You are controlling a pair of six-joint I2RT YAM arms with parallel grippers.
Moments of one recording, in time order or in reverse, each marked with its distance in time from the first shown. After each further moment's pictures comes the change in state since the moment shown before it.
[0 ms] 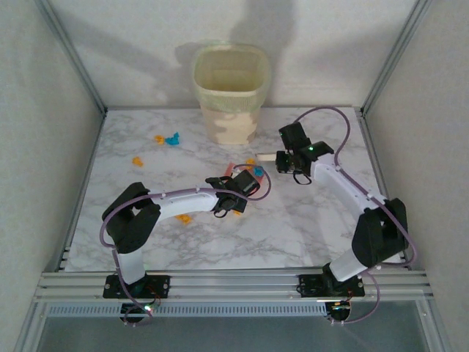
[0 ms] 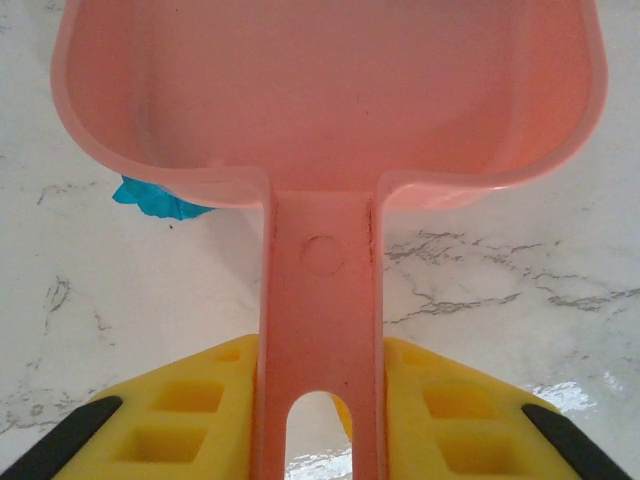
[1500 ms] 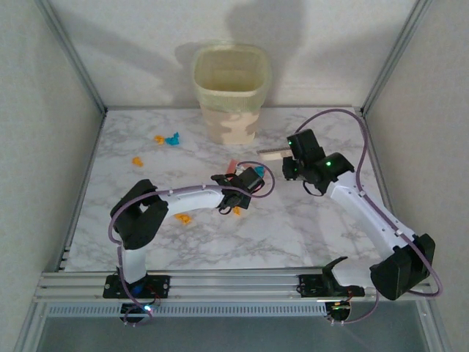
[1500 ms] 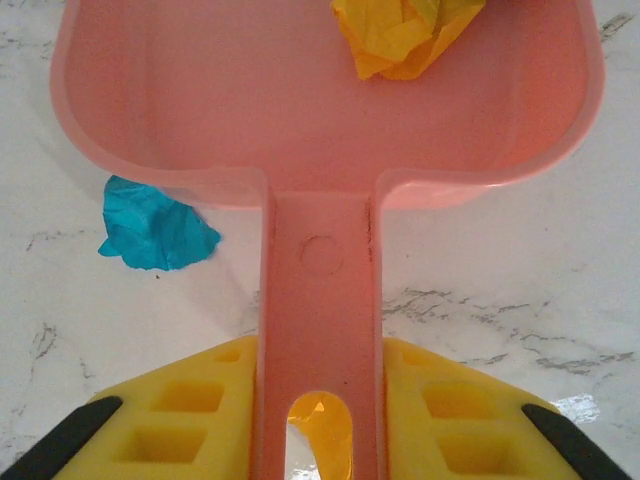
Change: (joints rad) left arm 0.002 0.068 0.074 0.001 -0.026 0.000; right arm 0.055 -0.268 -0.037 -0.115 0.077 -0.039
